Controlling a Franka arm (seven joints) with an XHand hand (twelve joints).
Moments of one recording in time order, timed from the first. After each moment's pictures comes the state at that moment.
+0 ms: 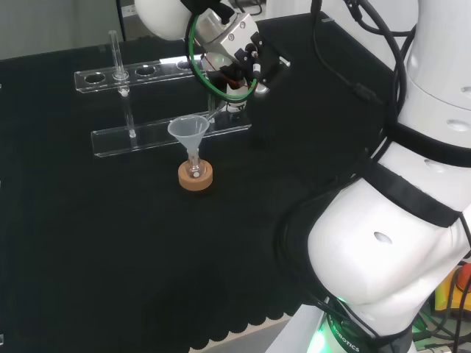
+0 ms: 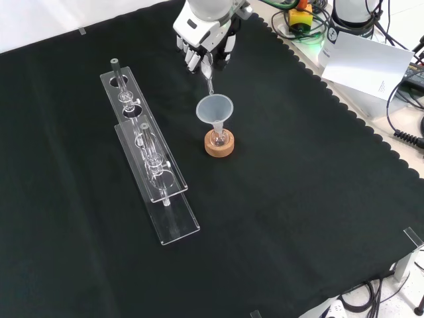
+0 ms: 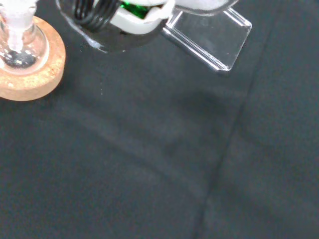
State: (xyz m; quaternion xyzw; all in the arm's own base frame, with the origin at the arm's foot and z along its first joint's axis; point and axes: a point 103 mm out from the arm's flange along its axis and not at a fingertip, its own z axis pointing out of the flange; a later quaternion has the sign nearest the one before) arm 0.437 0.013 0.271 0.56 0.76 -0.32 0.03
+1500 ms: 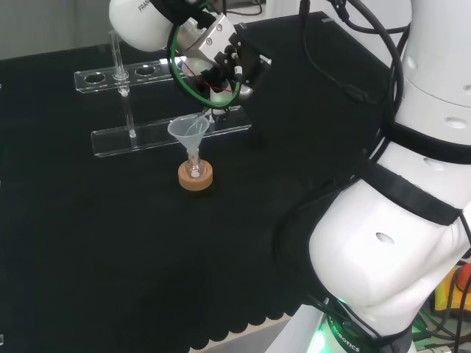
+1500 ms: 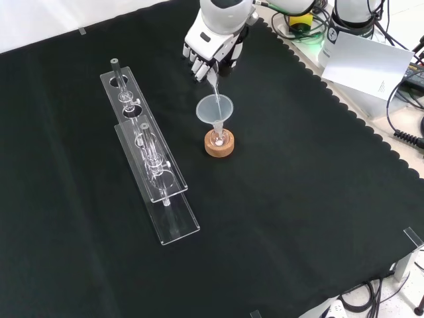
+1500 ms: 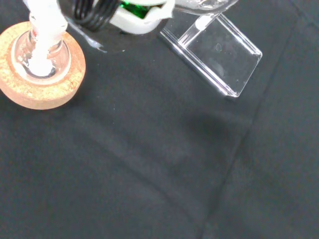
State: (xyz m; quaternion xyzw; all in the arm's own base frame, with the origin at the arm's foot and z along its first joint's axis) arm 0.440 0.048 0.275 0.52 0.78 -0.34 0.07
